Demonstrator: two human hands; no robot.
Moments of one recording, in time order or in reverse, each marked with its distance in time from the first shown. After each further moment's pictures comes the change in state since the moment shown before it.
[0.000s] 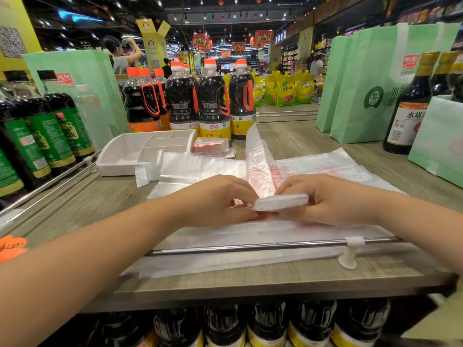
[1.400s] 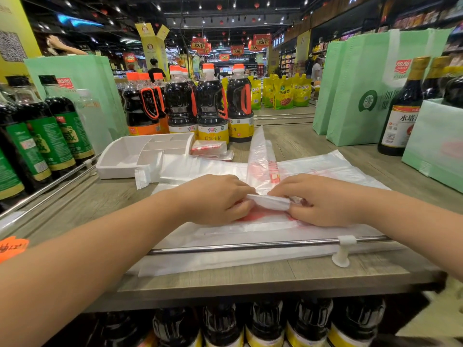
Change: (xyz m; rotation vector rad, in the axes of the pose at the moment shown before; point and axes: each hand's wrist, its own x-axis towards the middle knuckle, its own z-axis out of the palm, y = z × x) left_hand 0.012 0.014 -0.010 0.416 -0.176 -0.114; right_hand 0.010 0.017 0.001 -0.388 0.020 -0.049
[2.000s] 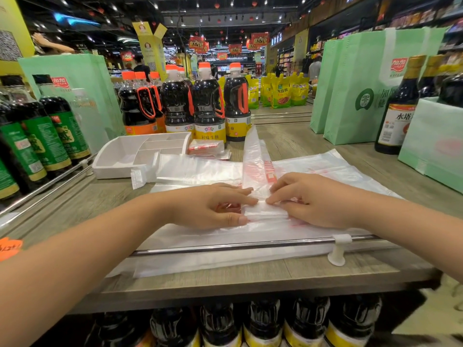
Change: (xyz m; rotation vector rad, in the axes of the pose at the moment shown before) left_hand -0.015 -0.012 0.003 -0.449 -0.230 -0.069; right_hand -0.005 -0.013 0.000 0.091 0.046 0.069
